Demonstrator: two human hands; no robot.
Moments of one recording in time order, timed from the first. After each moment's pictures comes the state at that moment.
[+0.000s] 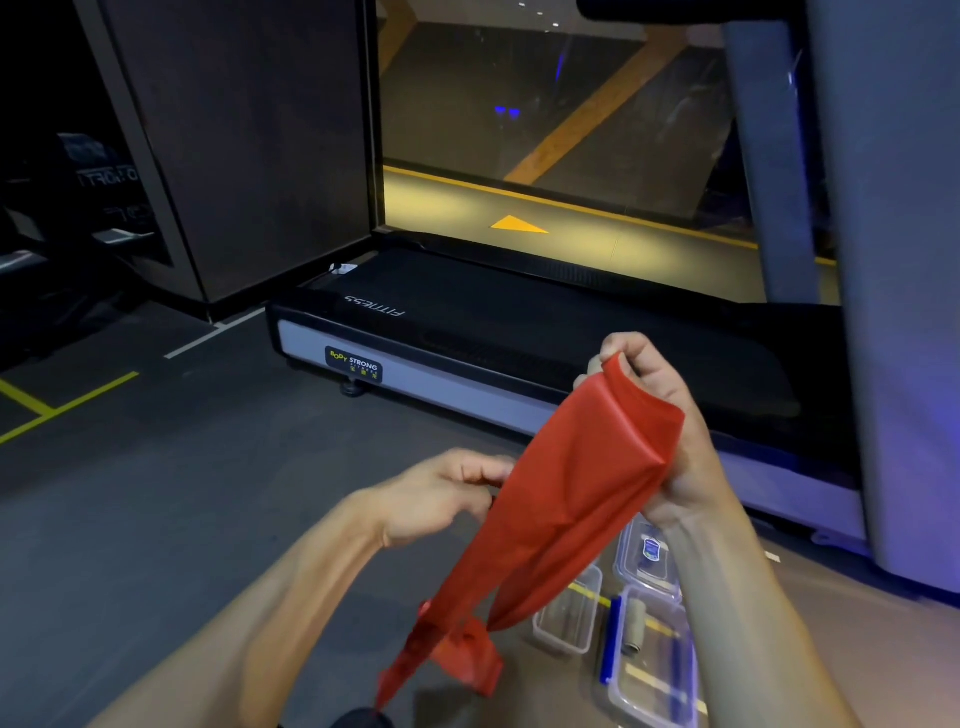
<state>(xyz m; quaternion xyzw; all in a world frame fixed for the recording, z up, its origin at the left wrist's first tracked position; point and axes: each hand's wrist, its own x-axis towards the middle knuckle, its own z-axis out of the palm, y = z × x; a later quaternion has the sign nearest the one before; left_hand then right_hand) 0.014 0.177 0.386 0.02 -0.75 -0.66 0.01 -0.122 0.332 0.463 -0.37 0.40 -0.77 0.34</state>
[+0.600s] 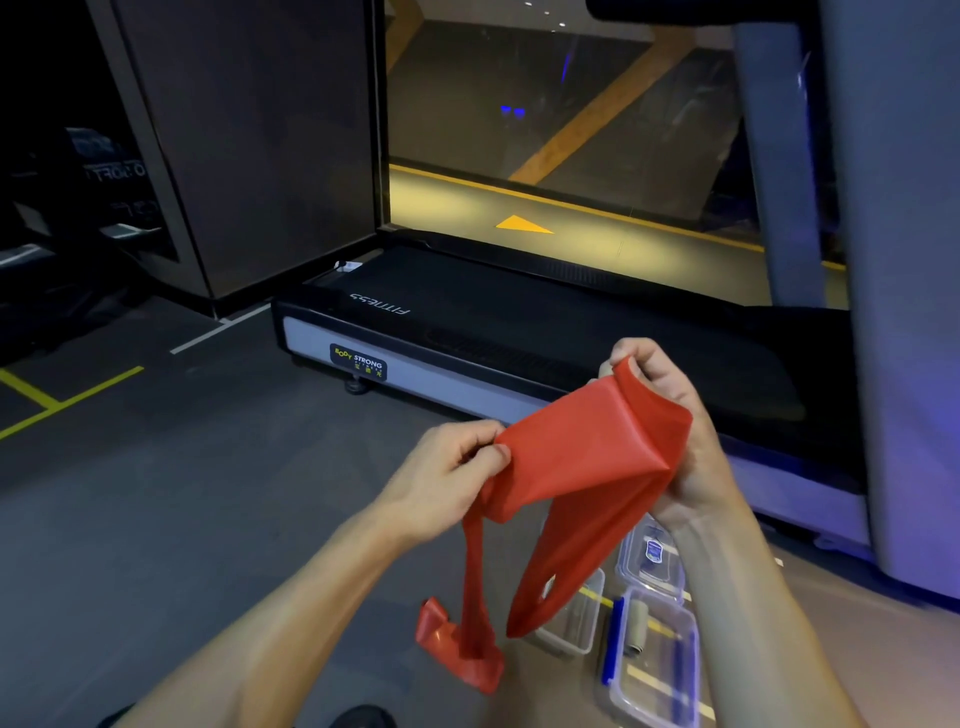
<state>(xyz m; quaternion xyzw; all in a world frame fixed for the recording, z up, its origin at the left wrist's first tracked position) 0.022 0.183 0.397 0.10 -0.83 -0.50 0.23 -0.119 0.332 0.462 -0.36 0.41 -0.77 0.33</state>
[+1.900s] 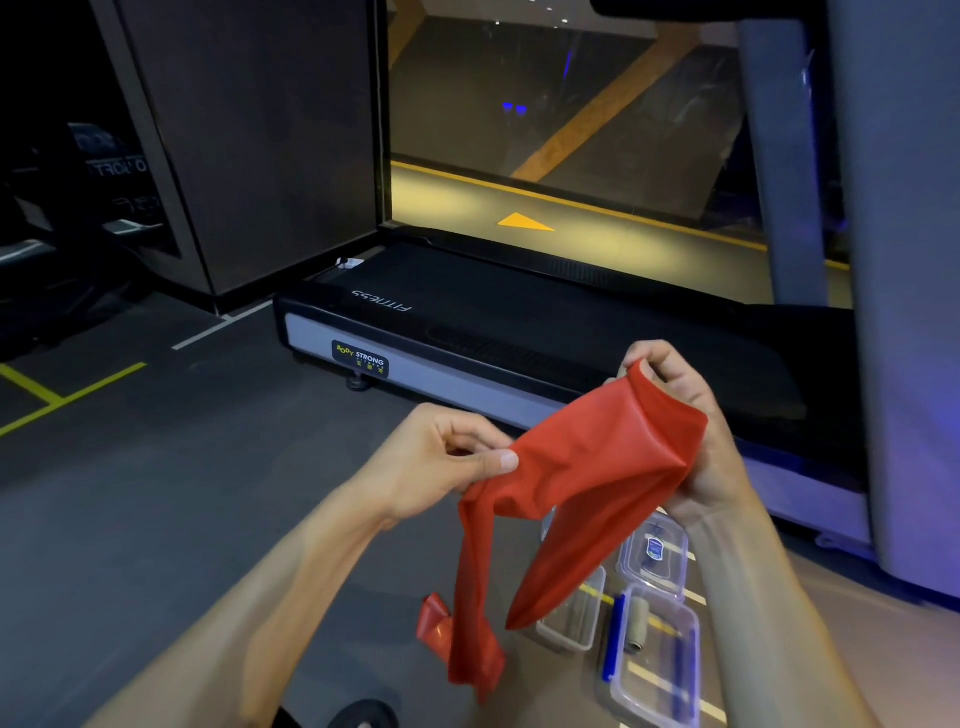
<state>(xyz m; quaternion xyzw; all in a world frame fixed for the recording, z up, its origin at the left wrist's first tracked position) 0.034 0.175 0.411 0.14 -0.73 -0.65 0.18 -0.131 0.337 0.456 -0.35 0.44 -0.76 0.32</state>
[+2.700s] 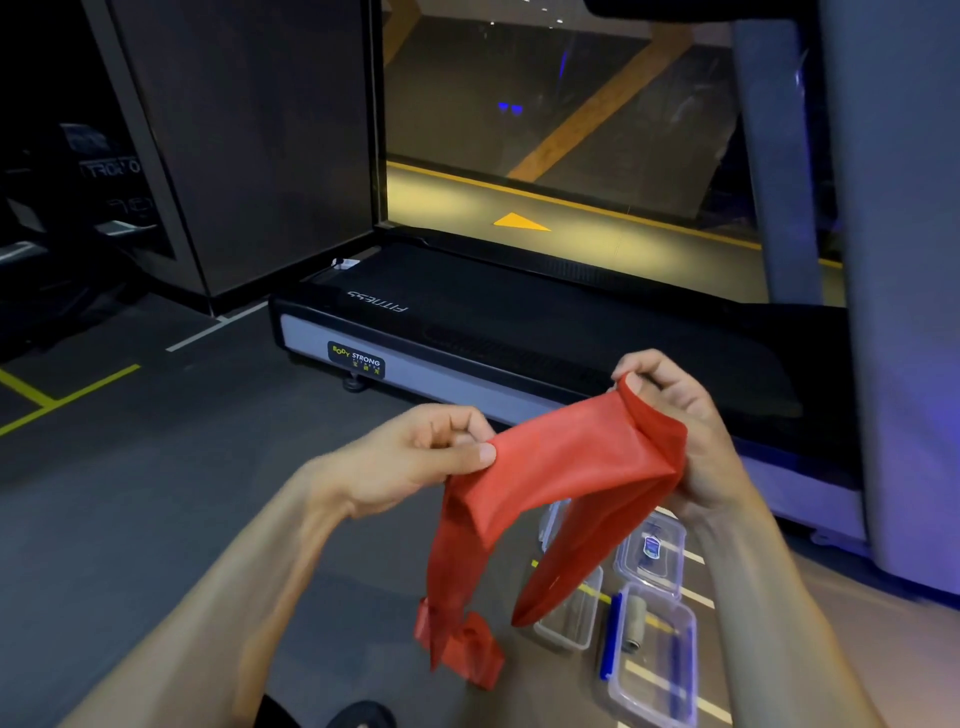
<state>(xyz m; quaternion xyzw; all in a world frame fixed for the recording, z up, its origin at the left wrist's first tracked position) 0.046 0.157 0.420 0.03 -0.73 -0.68 0.07 -0.145 0.346 0.448 -0.38 0.49 -0.72 0.30</state>
